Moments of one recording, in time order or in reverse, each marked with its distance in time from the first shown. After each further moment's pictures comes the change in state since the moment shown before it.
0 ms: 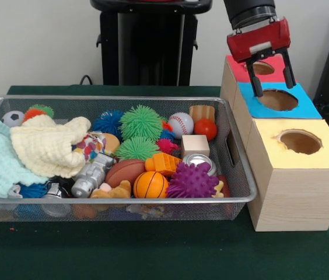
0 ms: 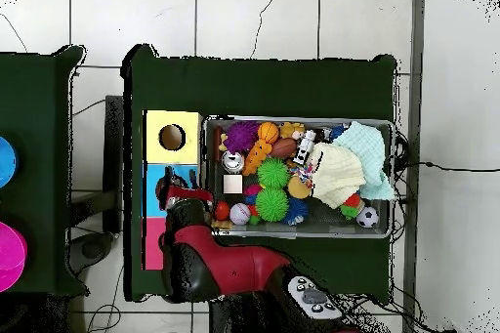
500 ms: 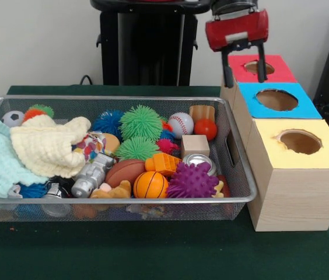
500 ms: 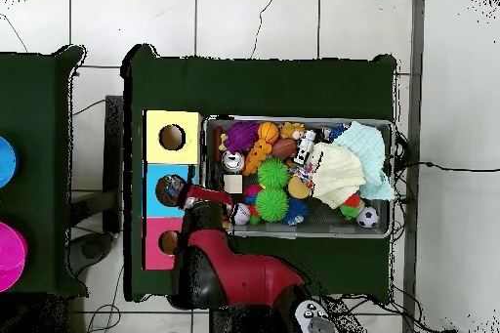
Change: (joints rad) arm 0.058 -0.070 -0.155 0.007 0.042 0.008 0.000
